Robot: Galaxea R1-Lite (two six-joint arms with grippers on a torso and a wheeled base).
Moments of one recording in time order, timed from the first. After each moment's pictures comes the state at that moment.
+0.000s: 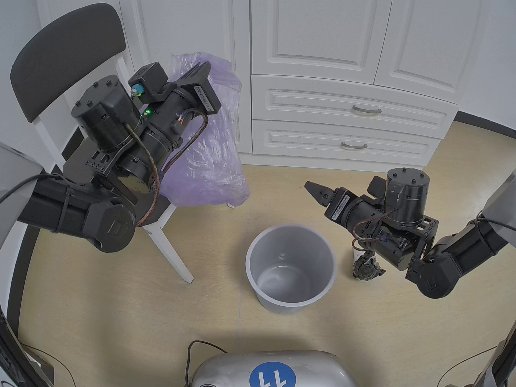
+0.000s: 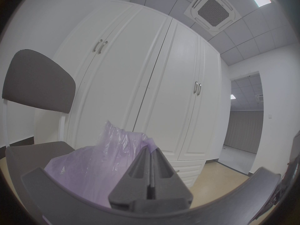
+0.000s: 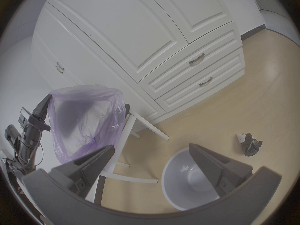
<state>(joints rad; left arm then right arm) -0.51 1.92 -1.14 -1.27 0.10 -0.11 0.57 1.96 -0.81 -1.03 -0.18 0.66</state>
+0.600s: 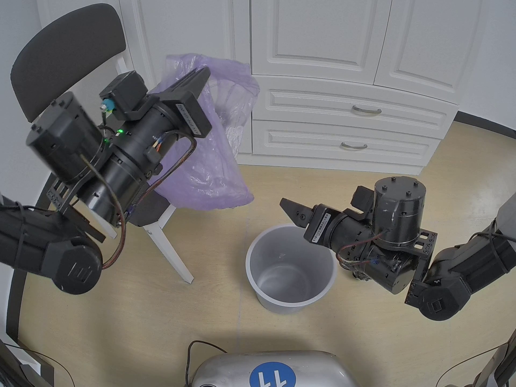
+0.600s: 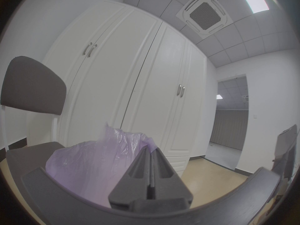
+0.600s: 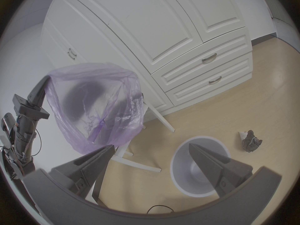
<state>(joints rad) -0.58 1.74 -0.88 -1.35 0.03 -0.09 0.73 1.88 -0.78 -0.95 -0.26 0.61</state>
